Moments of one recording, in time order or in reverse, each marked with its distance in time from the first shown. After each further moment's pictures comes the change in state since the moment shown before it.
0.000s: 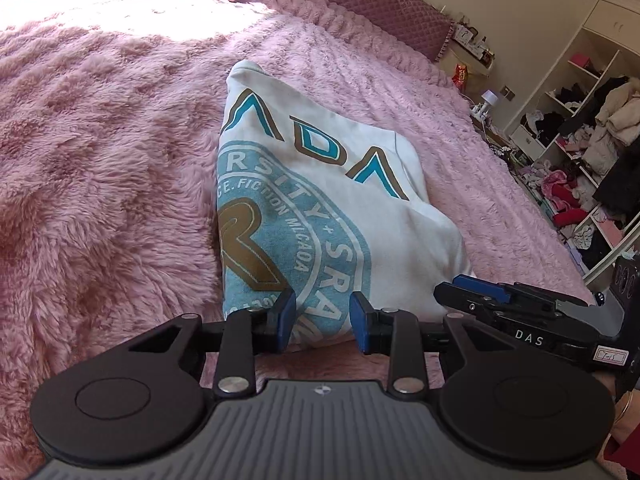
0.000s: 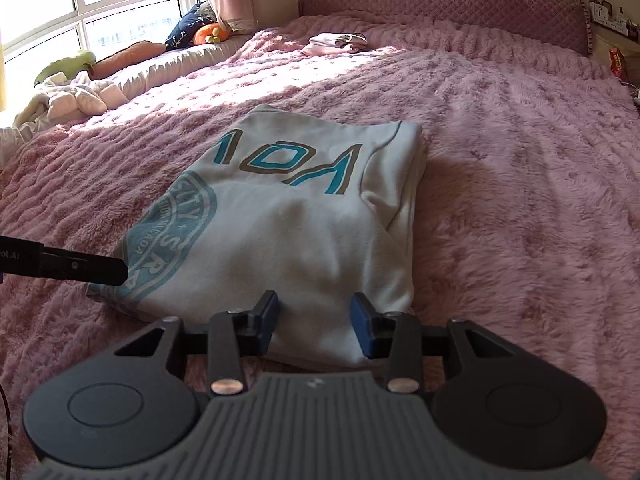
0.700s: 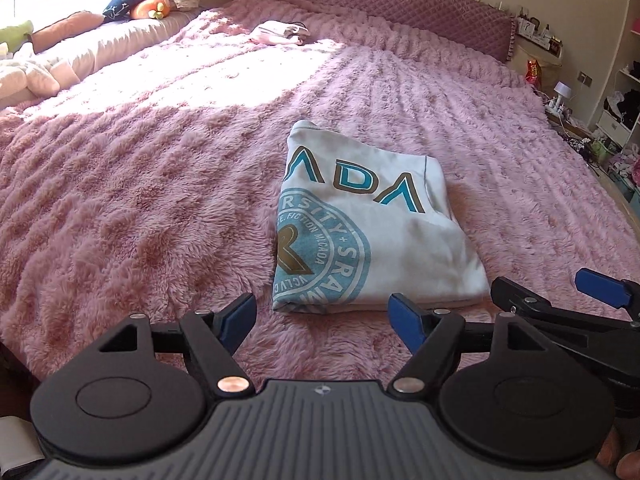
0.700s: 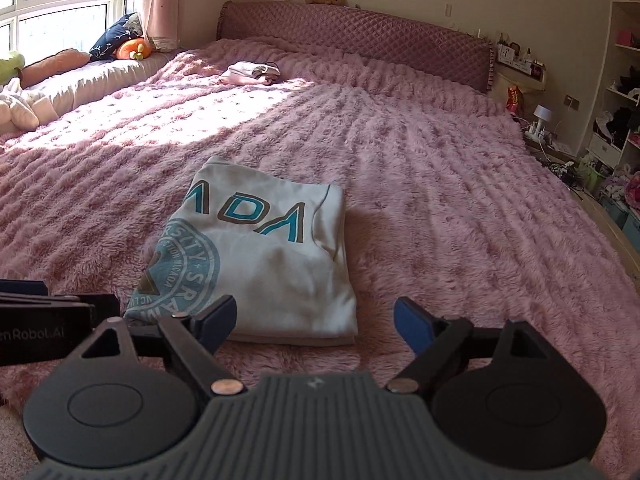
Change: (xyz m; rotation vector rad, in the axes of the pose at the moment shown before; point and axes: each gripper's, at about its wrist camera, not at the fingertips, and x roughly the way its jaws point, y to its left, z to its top) left arm -0.103 -0.110 -0.004 0.056 -0.056 0.393; right arm -0.135 0.108 0.028 -0.002 -0.044 -0.373
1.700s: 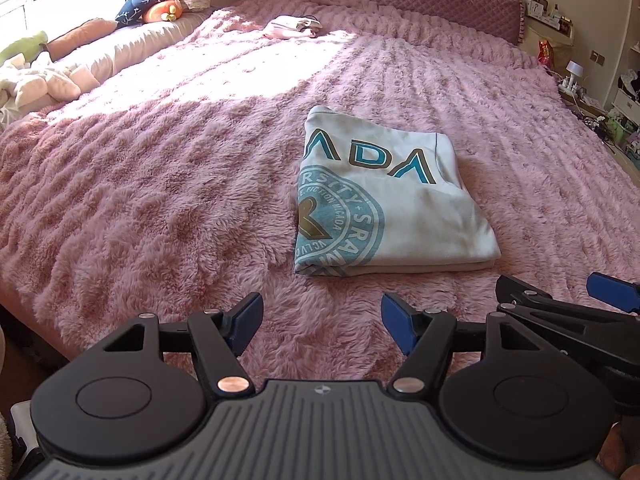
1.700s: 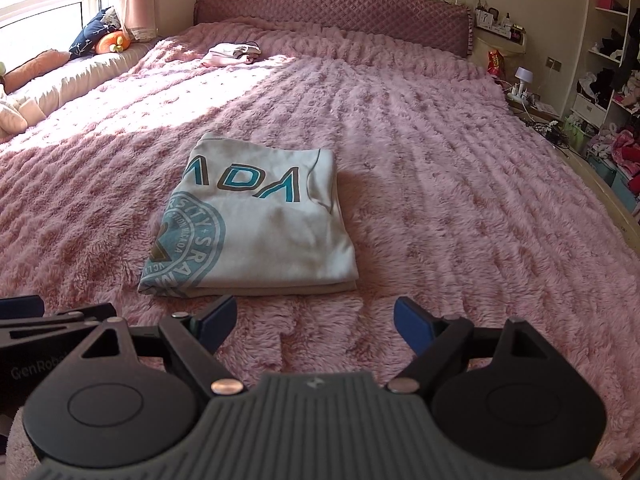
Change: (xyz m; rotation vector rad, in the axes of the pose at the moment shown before) left arm -0.023 -0.011 -0.023 0.038 0.024 0.080; right arm -0.030 0.005 -0.022 0.078 0.082 -0.026
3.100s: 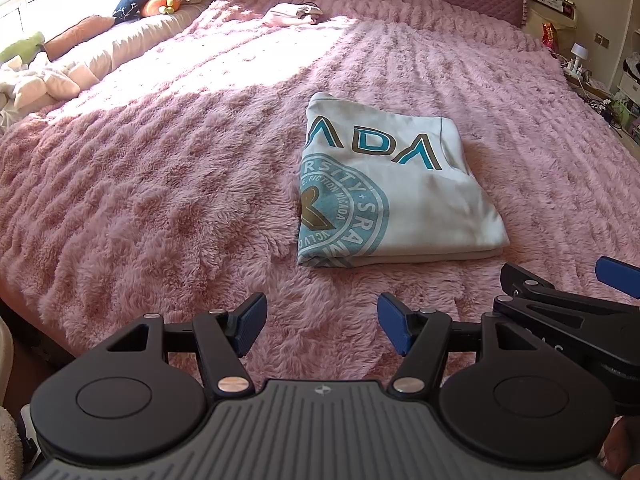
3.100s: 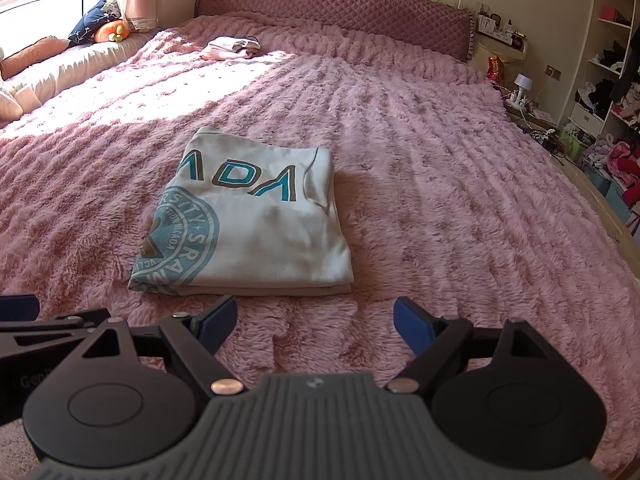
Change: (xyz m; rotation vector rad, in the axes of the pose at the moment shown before) left arm 0.009 -0.003 0.004 0.027 0.044 0.022; right arm 0.006 0.002 0.004 -0.037 0.008 -0.027
